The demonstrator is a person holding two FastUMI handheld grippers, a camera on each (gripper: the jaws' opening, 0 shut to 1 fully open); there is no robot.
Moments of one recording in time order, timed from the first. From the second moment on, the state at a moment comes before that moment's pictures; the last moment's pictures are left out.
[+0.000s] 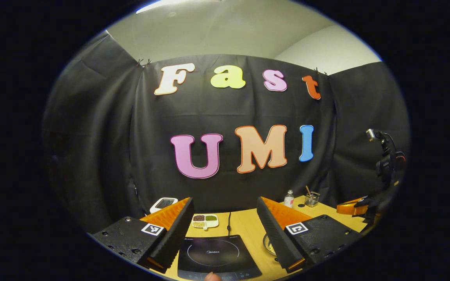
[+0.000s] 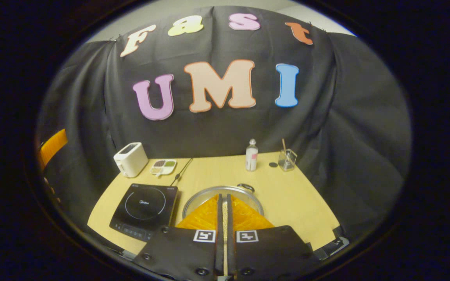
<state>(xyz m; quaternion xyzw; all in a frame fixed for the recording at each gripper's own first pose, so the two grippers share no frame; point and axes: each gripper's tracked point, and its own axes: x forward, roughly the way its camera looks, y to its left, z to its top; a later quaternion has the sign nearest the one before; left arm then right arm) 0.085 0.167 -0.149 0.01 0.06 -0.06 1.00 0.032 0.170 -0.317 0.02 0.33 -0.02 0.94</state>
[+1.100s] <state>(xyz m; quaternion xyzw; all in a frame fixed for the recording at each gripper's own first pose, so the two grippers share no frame) 0.069 0.253 -0.220 -0.03 0.12 0.01 0.99 -0.050 0.200 -0.546 0.02 0.59 -0.03 0.81</state>
